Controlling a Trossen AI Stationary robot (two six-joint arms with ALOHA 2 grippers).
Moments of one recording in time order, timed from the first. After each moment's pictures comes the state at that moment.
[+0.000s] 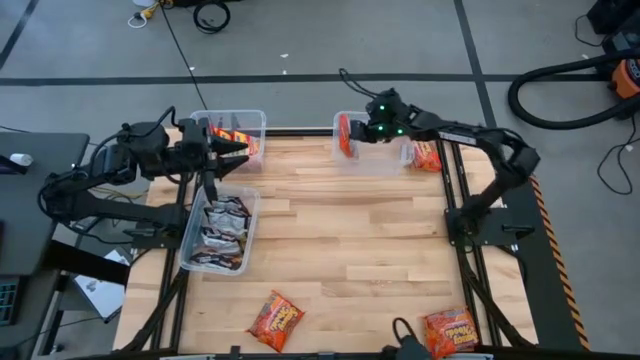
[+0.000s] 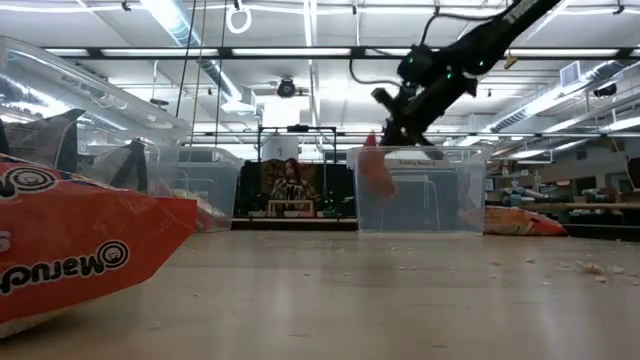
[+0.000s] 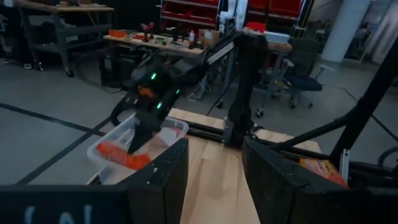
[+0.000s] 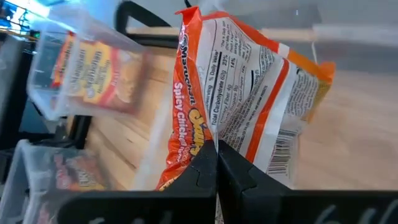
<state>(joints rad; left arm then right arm) 0.13 0.82 1.20 -0.48 -0.13 -0.15 -0.72 1.57 1.09 -0.21 -0.30 0.77</state>
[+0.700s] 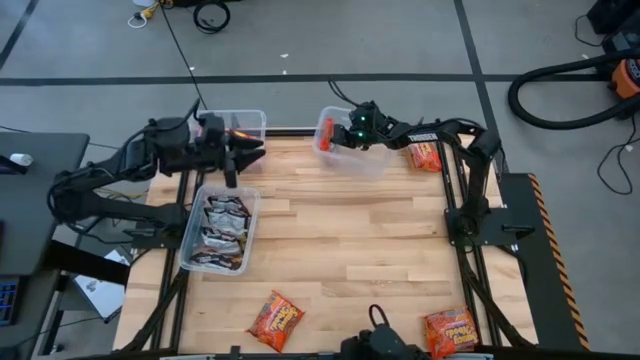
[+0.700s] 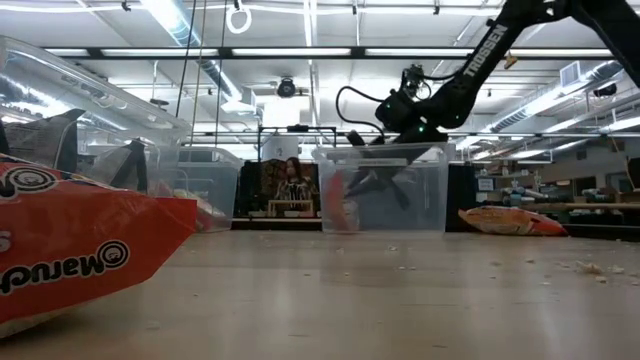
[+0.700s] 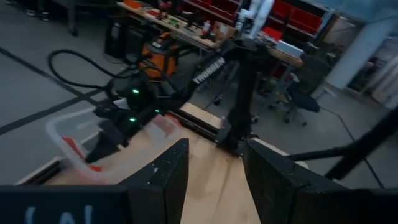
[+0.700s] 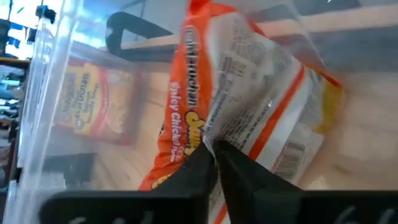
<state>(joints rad) 0.18 0.93 1.20 -0.42 -0.11 -0.38 -0.72 1.91 1.09 0.22 -0.31 0.91</state>
